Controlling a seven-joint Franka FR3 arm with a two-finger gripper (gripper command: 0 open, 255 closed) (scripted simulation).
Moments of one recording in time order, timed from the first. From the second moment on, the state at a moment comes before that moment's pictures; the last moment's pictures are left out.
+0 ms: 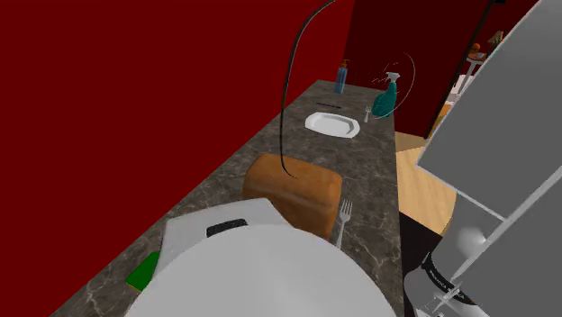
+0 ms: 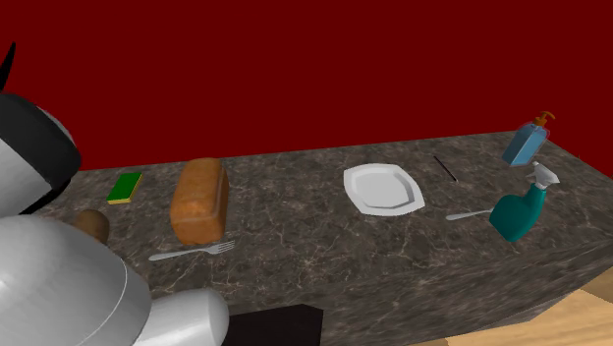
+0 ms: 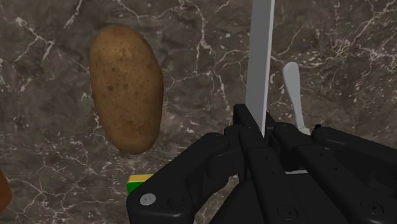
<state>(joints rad) 0.60 -0.10 0.74 -1.98 0.05 1.92 0.88</state>
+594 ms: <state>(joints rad) 0.65 0.06 0.81 -1.91 -0.07 1.95 1.05</state>
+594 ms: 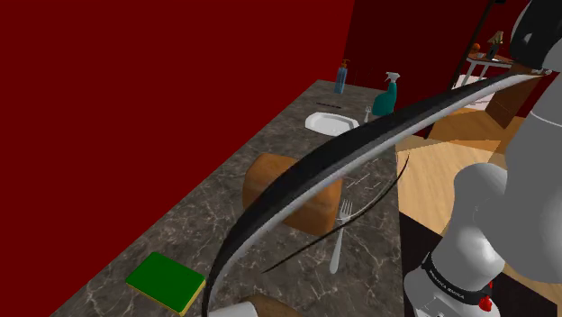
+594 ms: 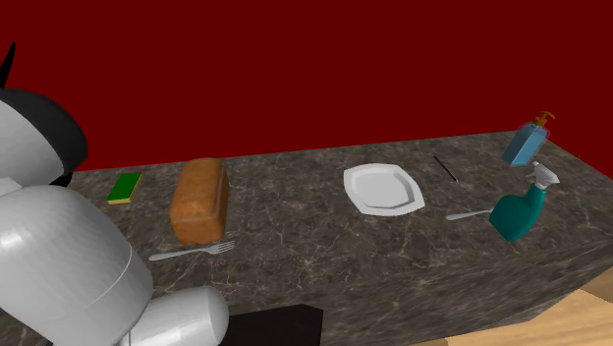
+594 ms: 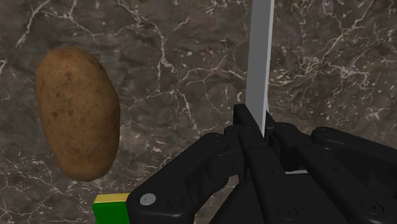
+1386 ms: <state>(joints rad) 0.67 0.13 0.81 -2.00 -0.13 2.10 1.10</state>
